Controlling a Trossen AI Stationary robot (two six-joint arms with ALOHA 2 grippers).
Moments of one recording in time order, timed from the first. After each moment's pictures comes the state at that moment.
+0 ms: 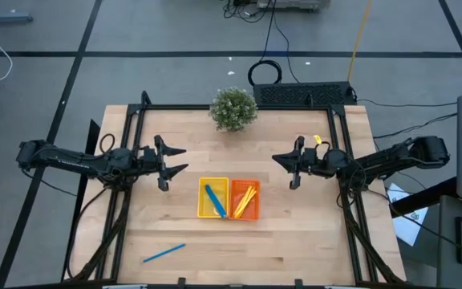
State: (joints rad) left arm -0.09 0.61 0.21 0.49 -0.26 0.05; right arm -0.02 1.10 0.13 1.11 0.16 0.04
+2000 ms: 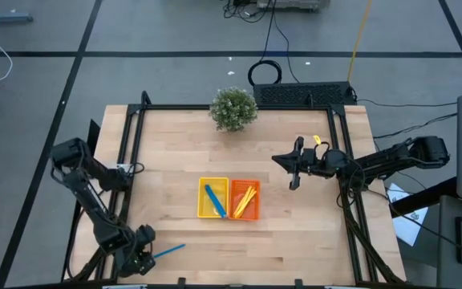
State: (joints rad) left arm -1.12 1.55 0.79 -0.56 0.07 -1.92; right arm -0.02 1.10 0.13 1.09 0.16 0.04
